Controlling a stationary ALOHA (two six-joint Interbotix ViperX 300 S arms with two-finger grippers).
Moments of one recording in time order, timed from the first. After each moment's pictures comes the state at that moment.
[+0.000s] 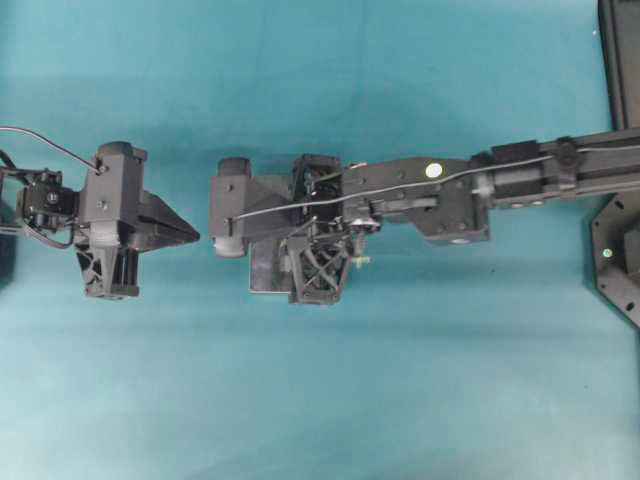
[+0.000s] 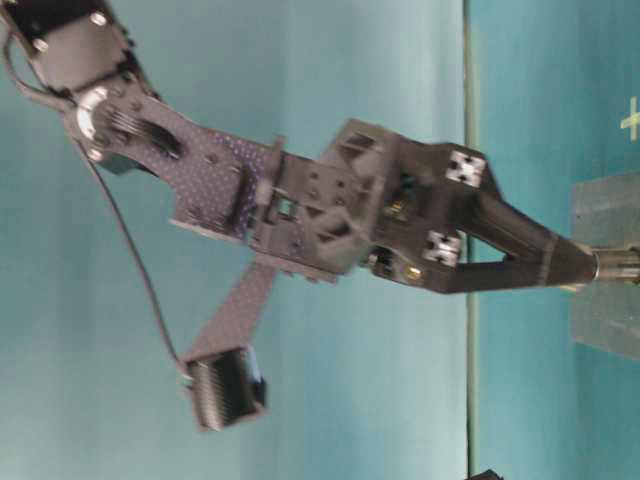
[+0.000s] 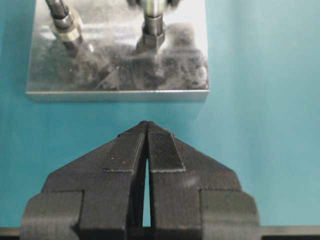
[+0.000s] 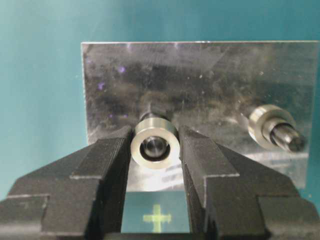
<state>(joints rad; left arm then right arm) 0.00 -0.36 1.00 0.02 -0.01 0.02 0.02 0.29 0.14 -0.01 0.80 0.03</state>
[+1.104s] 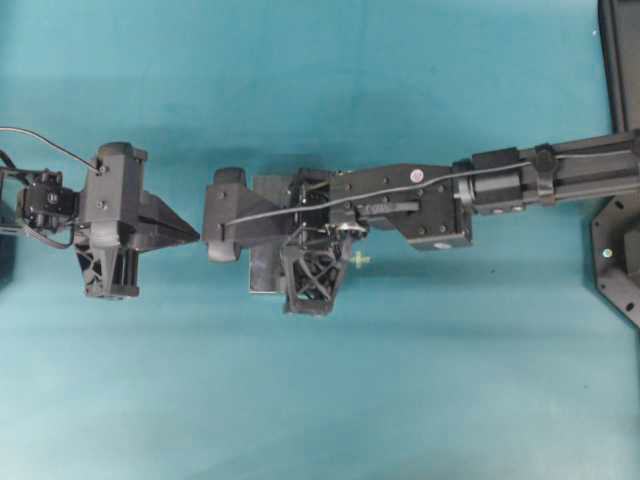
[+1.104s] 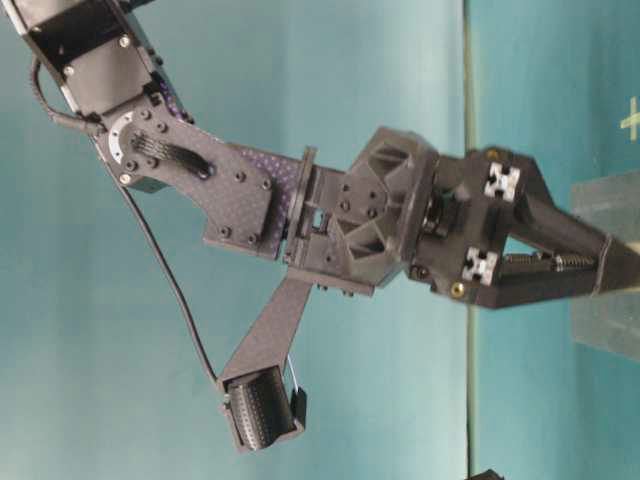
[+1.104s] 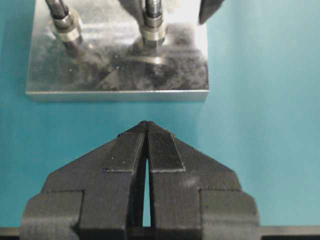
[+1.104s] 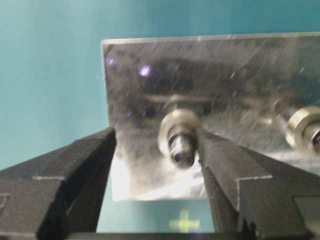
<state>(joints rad) 0.00 -0.35 1.00 0.02 -0.01 0.02 0.01 0.33 0.12 0.07 0.79 0.02</state>
